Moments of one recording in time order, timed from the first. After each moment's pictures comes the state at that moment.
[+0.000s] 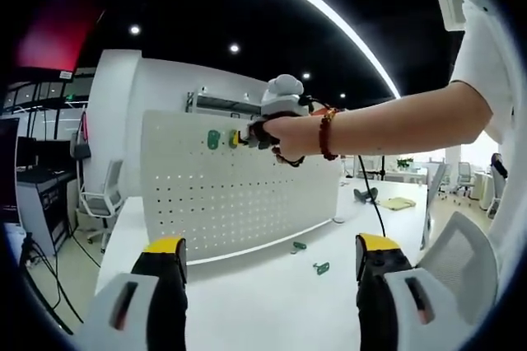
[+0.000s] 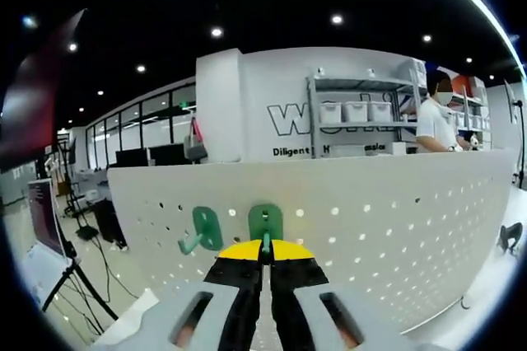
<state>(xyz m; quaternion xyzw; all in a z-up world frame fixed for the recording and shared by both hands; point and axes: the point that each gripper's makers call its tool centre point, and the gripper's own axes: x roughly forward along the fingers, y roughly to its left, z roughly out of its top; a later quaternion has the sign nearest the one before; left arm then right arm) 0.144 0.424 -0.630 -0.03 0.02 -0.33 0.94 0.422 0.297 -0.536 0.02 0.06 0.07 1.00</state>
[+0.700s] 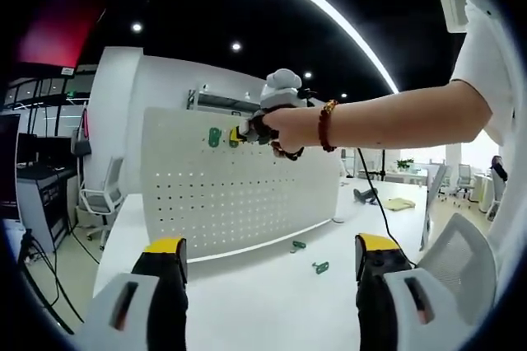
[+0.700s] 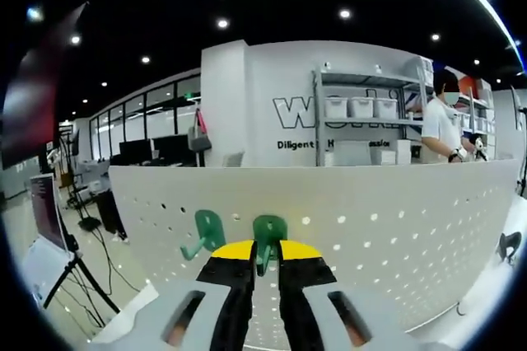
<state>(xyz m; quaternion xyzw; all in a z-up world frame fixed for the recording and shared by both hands) 0.143 0.423 -0.630 -0.03 0.02 -0.33 0.94 0.425 0.299 -0.533 0.01 0.08 0.08 0.99</state>
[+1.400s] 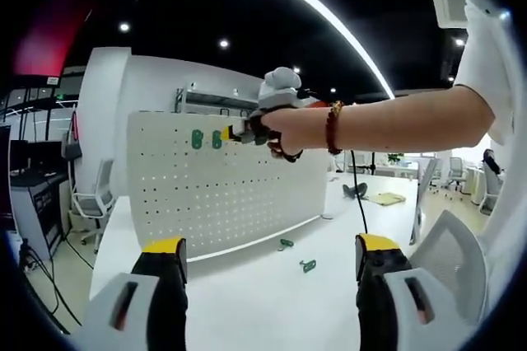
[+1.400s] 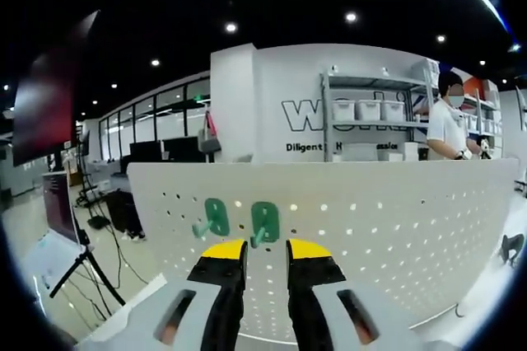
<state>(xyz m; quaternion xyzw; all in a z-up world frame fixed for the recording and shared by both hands) 0.129 0.404 -0.621 -0.01 0.03 -0.36 0.93 0.389 0.285 -0.532 0.01 0.07 0.11 0.99</state>
